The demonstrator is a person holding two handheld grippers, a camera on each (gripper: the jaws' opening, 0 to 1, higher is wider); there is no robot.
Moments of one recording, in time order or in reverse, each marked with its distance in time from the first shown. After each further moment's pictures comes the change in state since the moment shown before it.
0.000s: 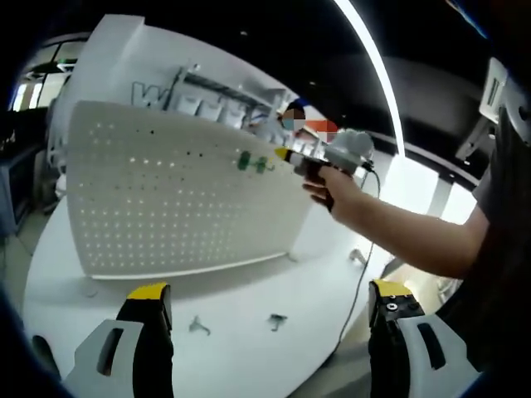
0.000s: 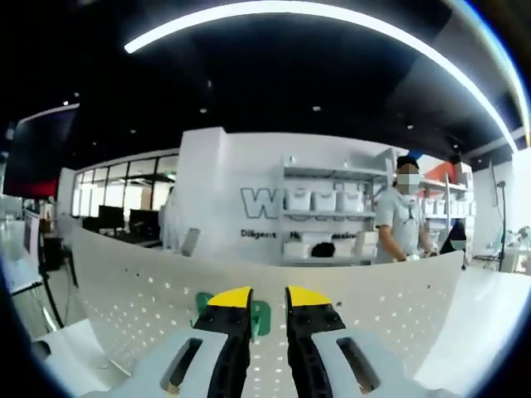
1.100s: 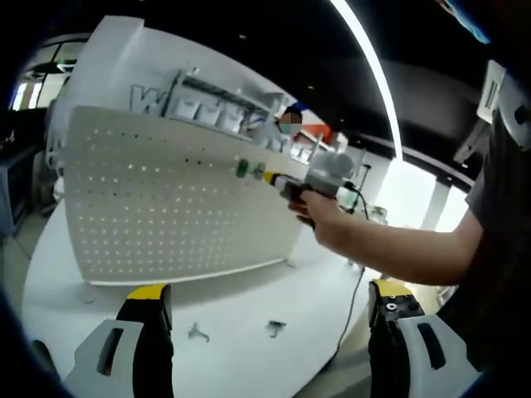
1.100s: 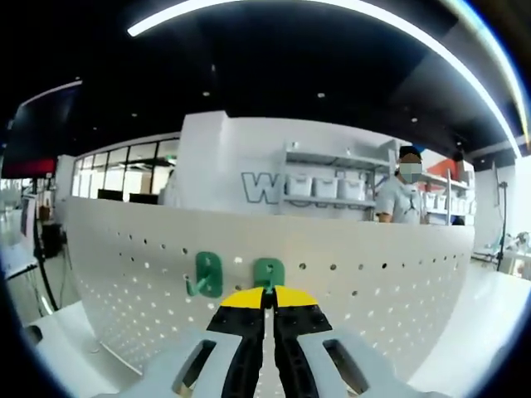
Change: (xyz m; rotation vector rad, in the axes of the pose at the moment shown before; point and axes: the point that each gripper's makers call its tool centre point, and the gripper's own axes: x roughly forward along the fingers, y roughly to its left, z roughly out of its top) left arm 0.002 0.002 0.012 -0.007 -0.024 -0.013; right arm 0.018 0.019 -0.049 -0.042 0.071 0.004
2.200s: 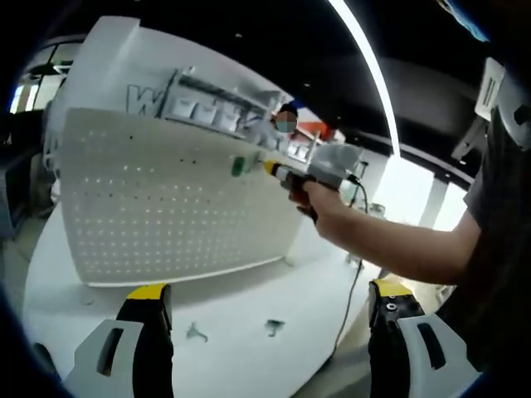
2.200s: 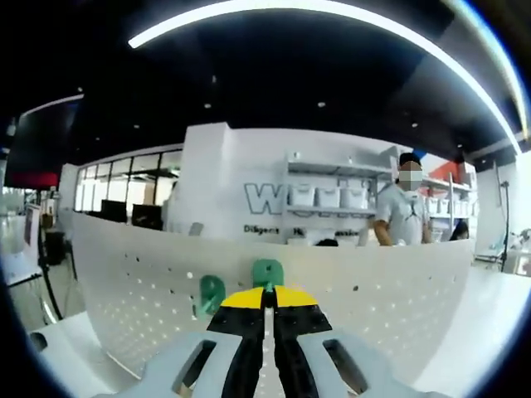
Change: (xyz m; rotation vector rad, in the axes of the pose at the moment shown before) left arm 0.002 -0.003 0.000 0.014 0.011 -0.010; right arm -0.001 -0.003 0.019 0.017 -0.048 0.017
